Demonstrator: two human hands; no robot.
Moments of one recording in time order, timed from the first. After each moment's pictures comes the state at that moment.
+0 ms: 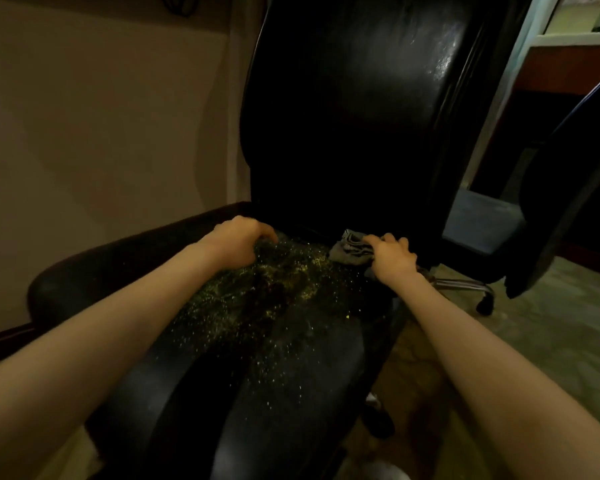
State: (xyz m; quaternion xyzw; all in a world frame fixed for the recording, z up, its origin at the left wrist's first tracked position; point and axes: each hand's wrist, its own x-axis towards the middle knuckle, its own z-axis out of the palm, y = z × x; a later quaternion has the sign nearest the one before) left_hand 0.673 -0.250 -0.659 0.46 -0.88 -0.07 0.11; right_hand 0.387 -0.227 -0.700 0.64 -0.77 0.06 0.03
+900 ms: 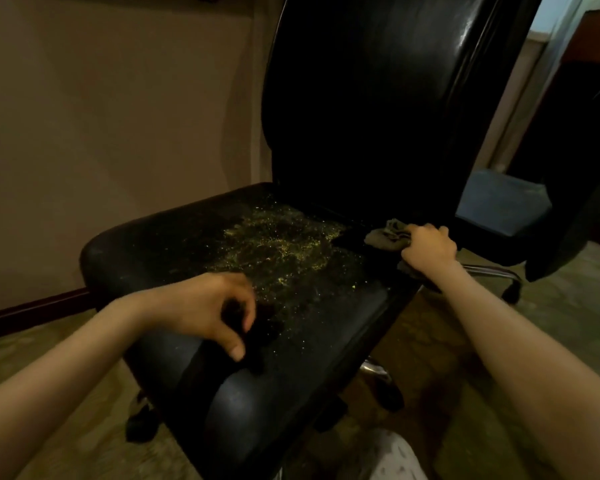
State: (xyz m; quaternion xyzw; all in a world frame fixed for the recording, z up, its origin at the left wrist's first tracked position) left_hand 0.721 -0.111 -0.668 0.40 -0.88 -0.25 -0.02; right_hand 0.356 -0.193 -0.695 0.63 -0.77 0.10 0.02
